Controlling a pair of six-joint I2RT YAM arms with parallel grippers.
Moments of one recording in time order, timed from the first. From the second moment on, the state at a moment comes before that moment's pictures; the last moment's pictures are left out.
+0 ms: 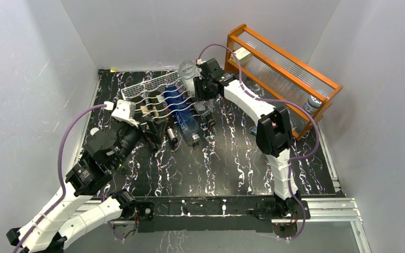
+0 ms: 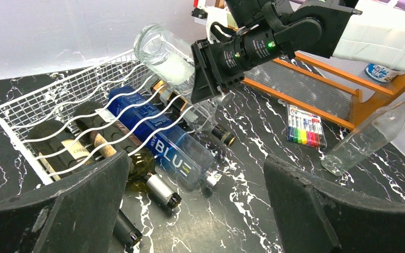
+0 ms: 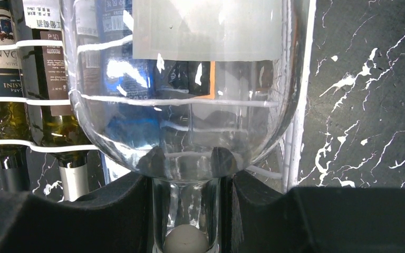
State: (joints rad) left arm -0.80 0.63 0.97 -0.40 -0.38 -0.17; right arm 0.62 2.17 2.03 -0.69 -0.08 0.28
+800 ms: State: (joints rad) left arm -0.80 0.63 0.97 -0.41 -0.38 -0.17; right arm 0.62 2.04 1.98 -0.58 0.01 0.26
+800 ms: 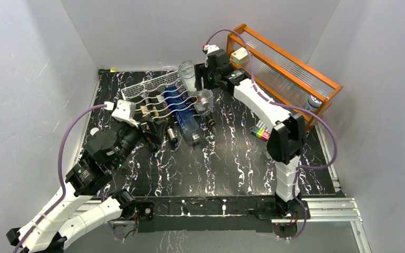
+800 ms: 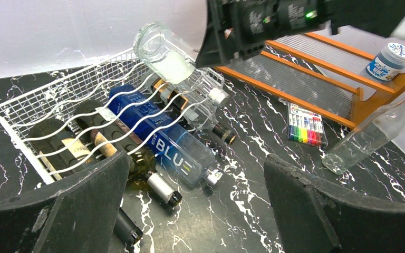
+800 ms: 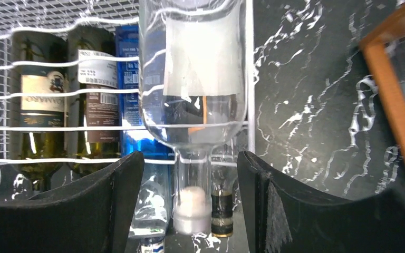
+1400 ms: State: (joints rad) left arm -0.80 0.68 0.93 -0.36 -0.36 -0.16; right arm 0.62 1.28 1.43 -0.57 0.33 0.23
